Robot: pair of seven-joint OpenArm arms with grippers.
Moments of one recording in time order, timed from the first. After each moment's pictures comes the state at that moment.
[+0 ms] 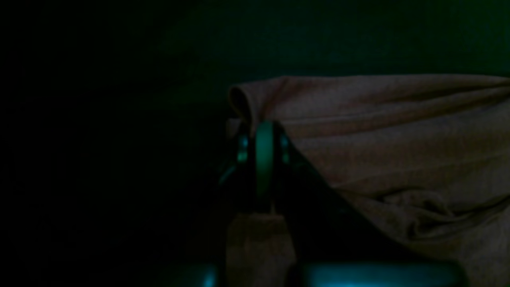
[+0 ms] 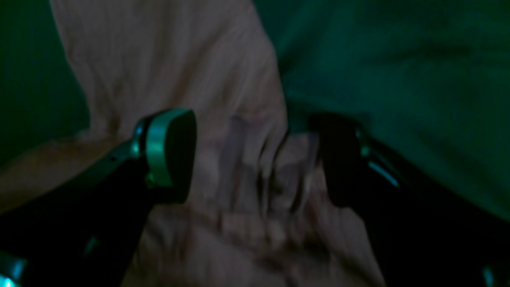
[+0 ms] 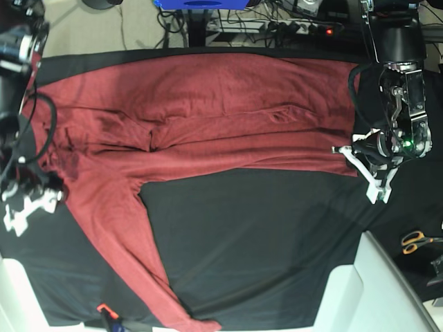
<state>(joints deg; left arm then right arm) -1.0 -20.6 -13.0 78.7 -19.8 -17.1 54.5 18.2 17.7 18.7 57.7 22.1 16.8 -55.3</state>
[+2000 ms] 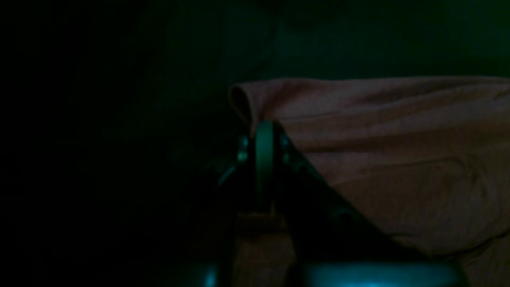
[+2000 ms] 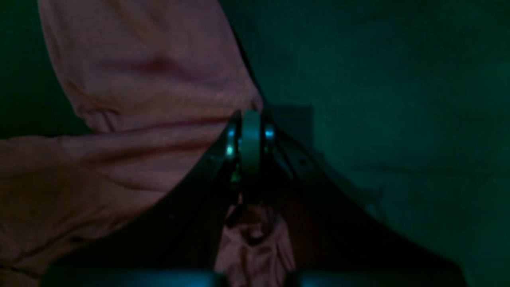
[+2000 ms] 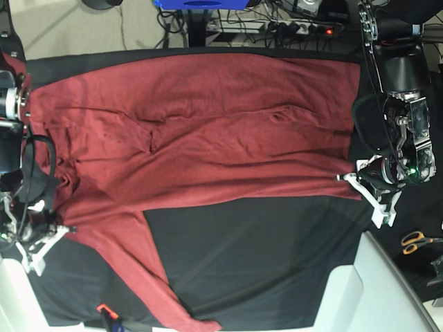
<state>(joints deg) -9.9 -20.9 -13.1 71.6 -19.5 -17.1 54.3 33.2 19.4 3.7 41.7 15.2 16.9 -47.4</state>
